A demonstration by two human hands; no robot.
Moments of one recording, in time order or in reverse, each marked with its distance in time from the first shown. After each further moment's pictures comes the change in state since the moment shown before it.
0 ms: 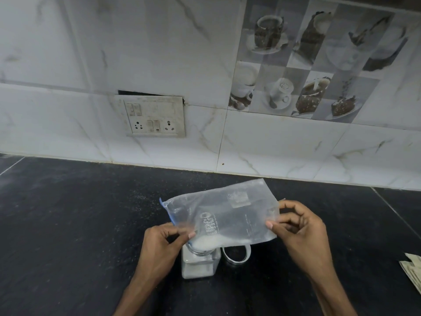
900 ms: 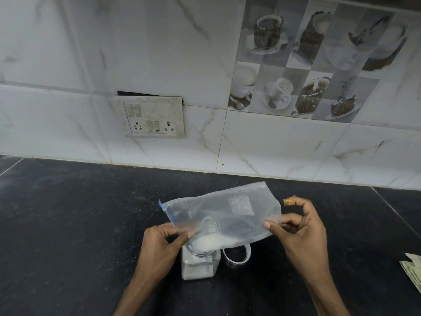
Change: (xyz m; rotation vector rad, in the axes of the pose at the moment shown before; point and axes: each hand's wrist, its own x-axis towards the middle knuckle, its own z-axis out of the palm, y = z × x) left_hand 0.002 -0.002 -0.001 0.006 -0.009 -0.012; right_hand -0.003 0.005 0.005 -0.014 0.085 0.005
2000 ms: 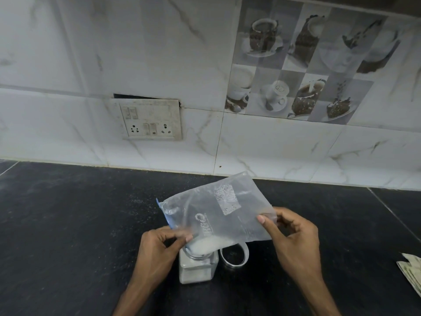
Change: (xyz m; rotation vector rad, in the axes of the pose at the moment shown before) left_hand -0.001 0.006 0.001 -0.010 0.000 0.002; right_hand -0.001 -0.004 0.010 0.021 -0.004 -0.207
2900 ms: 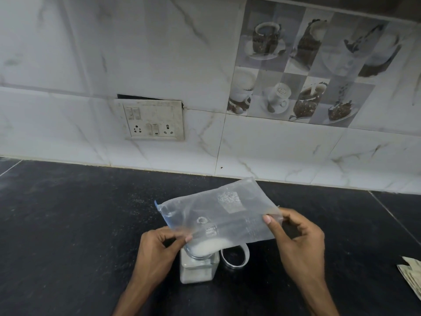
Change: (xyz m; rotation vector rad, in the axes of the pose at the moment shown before) left_hand -0.002 -0.005 -0.003 0.022 0.024 0.021; right_hand -0.007 -0.005 0.002 0.037 0.075 0.009
